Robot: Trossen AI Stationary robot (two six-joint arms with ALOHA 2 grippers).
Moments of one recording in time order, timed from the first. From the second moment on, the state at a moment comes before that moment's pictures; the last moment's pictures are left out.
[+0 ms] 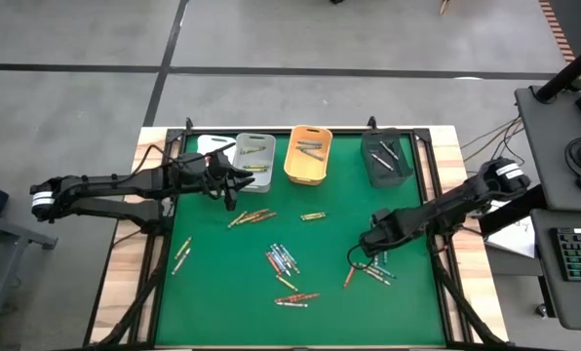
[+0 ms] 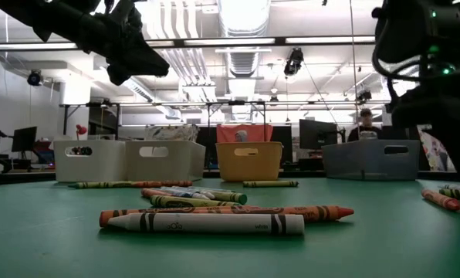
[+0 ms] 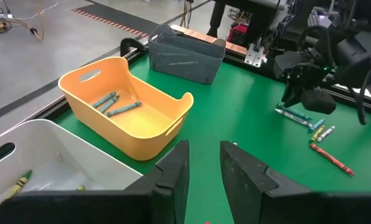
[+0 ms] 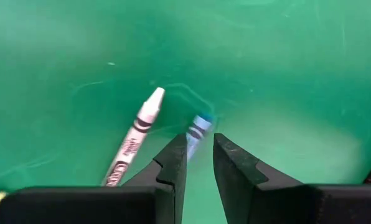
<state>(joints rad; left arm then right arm) 0.22 0.90 0.58 -0.02 -0.07 -0.22 0.32 1.45 0.73 -0.93 -0.01 1.53</state>
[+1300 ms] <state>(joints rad) 0.22 0.90 0.58 0.00 -0.07 -0.22 0.29 1.41 0.83 -1.11 0.16 1.44</state>
